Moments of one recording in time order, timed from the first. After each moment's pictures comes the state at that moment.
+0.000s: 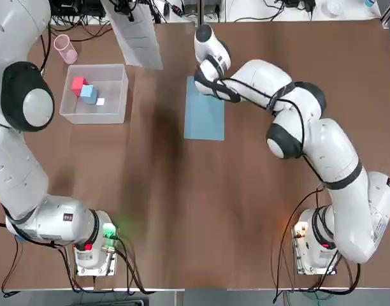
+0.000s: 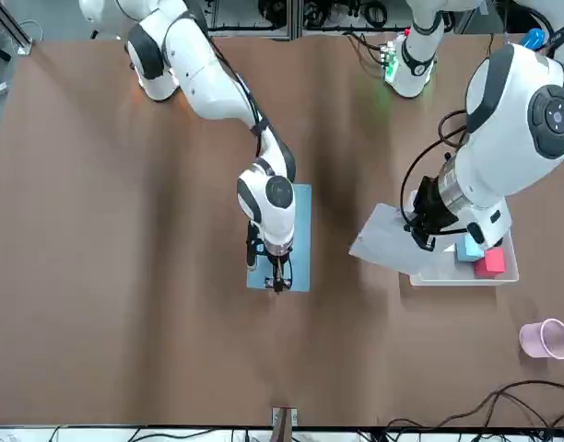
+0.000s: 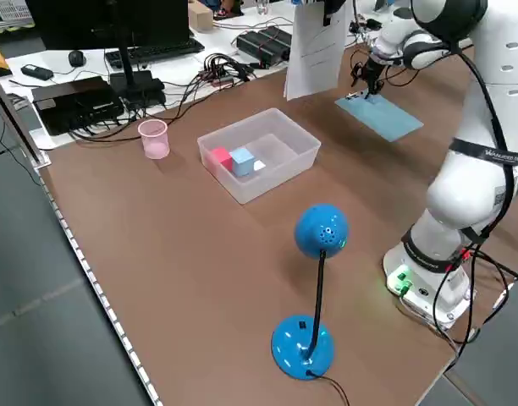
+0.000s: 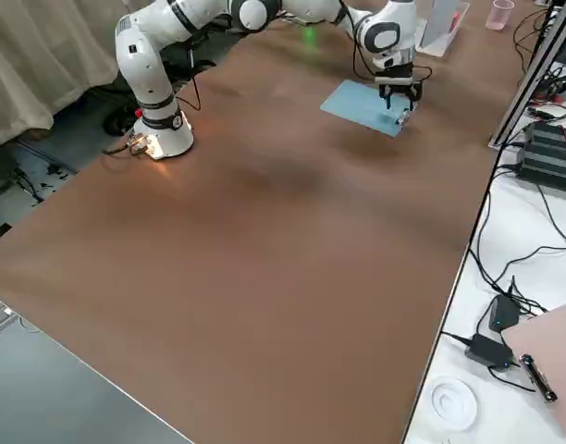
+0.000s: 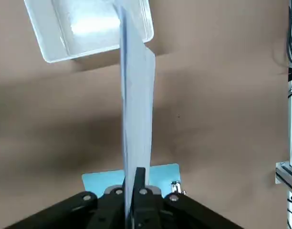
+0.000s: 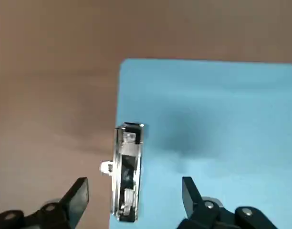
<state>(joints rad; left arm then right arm) -0.08 0.36 -0.27 -1.31 -0.04 1.68 -1.71 0.81 1.06 -0.19 -1.01 -0.04 2.21 2.23</state>
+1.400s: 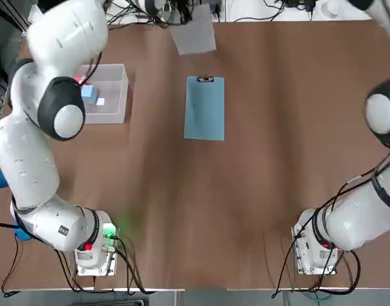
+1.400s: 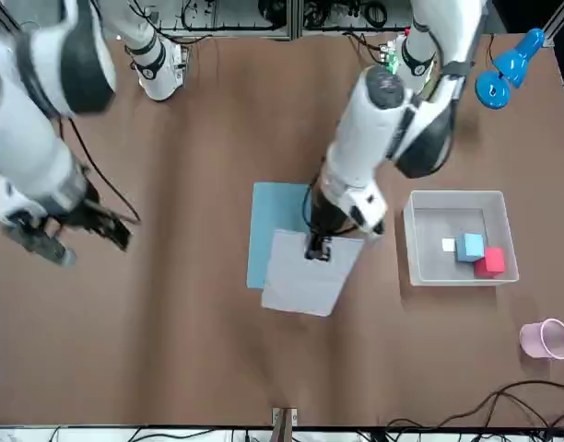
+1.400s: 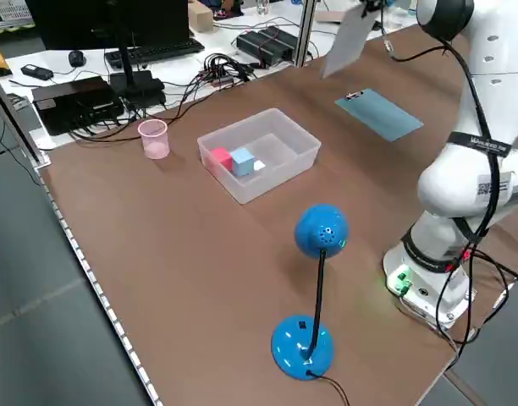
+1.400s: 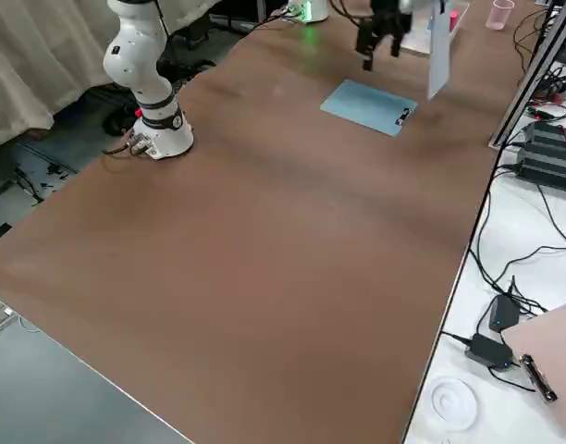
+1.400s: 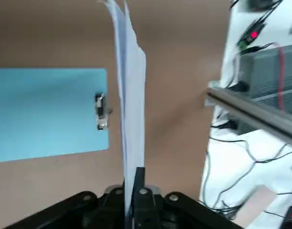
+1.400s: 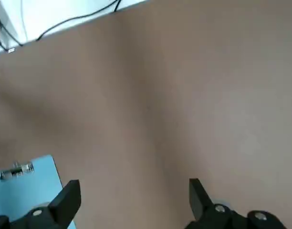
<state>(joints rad) -0.45 0.53 -0.26 -1.33 0.11 2.26 -2.22 0.37 0.17 -0.19 -1.46 -0.04 1.71 0.51</state>
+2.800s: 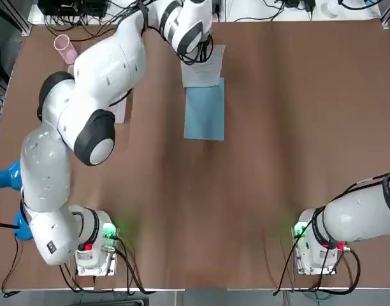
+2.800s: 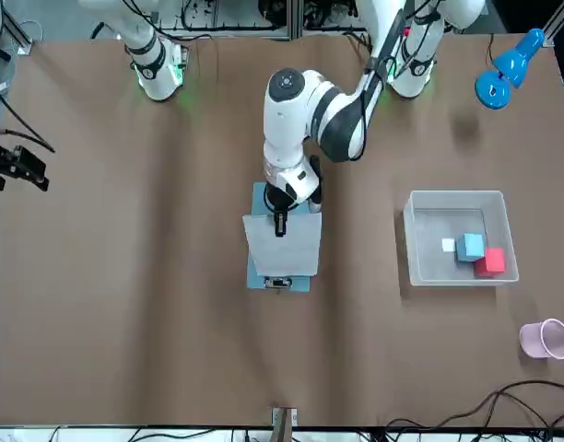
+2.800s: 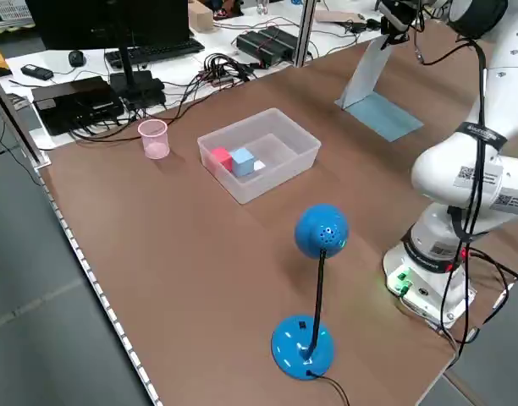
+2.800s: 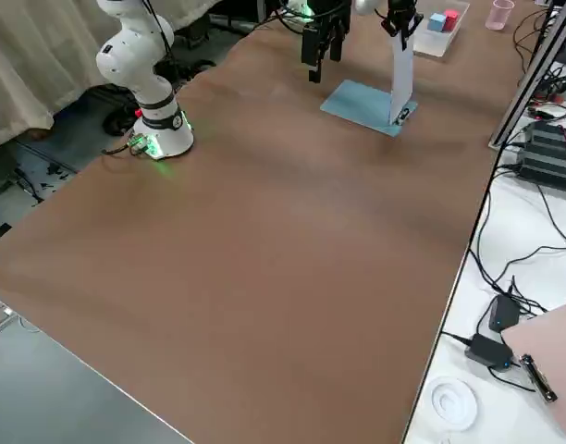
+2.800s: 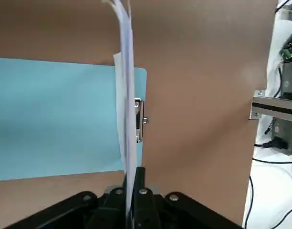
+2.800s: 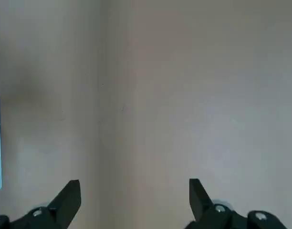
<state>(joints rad) -0.90 0.61 0.16 -1.35 0.07 2.24 -2.40 0.13 0.06 -0.18 -1.50 -0.04 1.60 -0.05</state>
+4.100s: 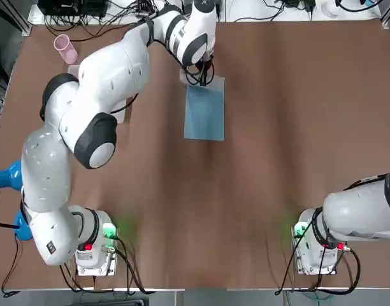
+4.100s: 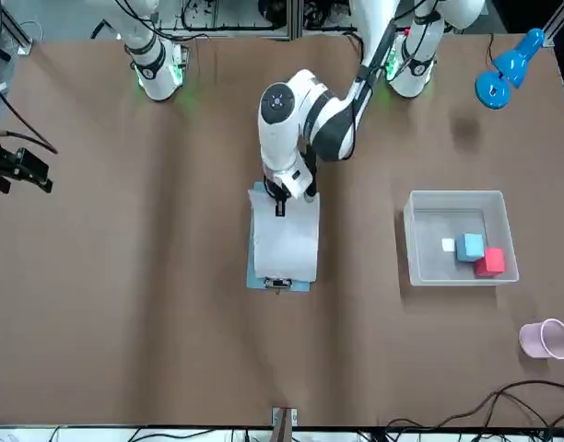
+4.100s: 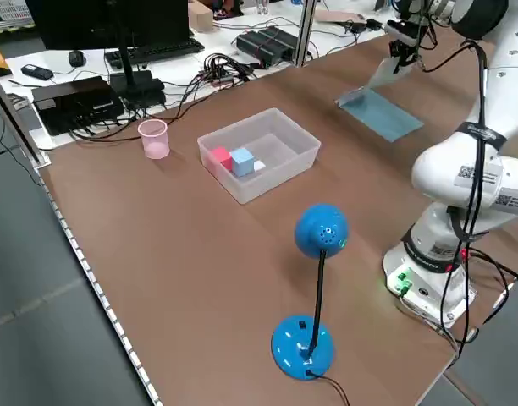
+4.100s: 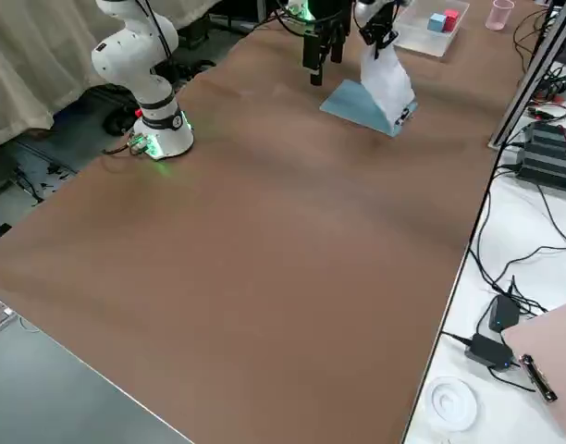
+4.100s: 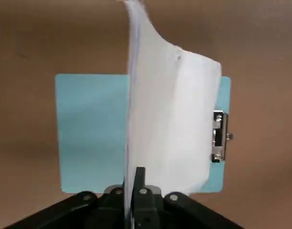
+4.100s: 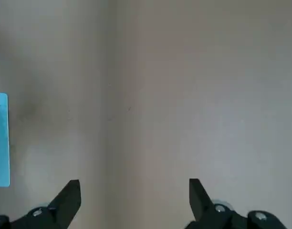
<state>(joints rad) -0.92 0.61 0.11 -1.39 -0.03 2.03 -2.34 -0.10 0.06 0.05 -1.52 -0.03 1.61 -0.05</state>
